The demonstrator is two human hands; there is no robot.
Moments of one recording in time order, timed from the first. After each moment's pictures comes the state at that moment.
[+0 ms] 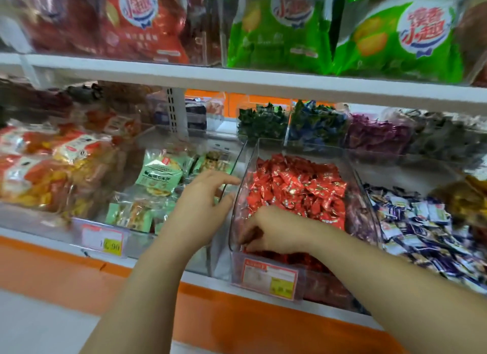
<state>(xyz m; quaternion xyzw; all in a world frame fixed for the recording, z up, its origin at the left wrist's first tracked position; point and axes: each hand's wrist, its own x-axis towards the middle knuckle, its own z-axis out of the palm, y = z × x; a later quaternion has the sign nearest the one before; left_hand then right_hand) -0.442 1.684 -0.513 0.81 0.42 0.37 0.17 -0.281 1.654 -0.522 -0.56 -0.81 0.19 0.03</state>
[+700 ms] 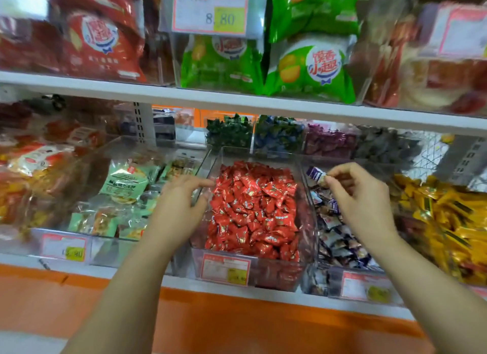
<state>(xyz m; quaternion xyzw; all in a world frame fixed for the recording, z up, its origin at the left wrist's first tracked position) -0.416 1.667 -0.507 0.81 0.43 0.37 0.16 -0.166 1.546 -0.481 -0.69 -0.52 -0.09 0.49</state>
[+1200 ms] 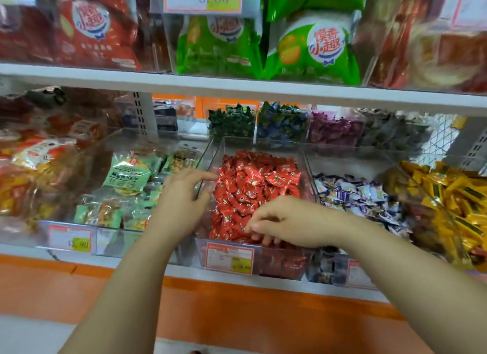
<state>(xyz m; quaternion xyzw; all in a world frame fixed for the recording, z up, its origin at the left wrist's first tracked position) -0.419 1.668 -0.514 0.81 0.43 0.36 0.15 -0.236 1.568 -0.476 -0.62 -0.74 0.26 0.08</state>
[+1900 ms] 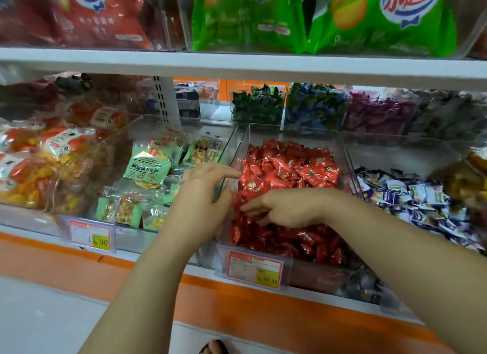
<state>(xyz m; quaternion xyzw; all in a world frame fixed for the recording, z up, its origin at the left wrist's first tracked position) -0.420 1.675 -0.513 0.82 0.44 0.35 0.14 -0.243 1.665 -0.509 -0.58 -0.71 0.40 -0.01</state>
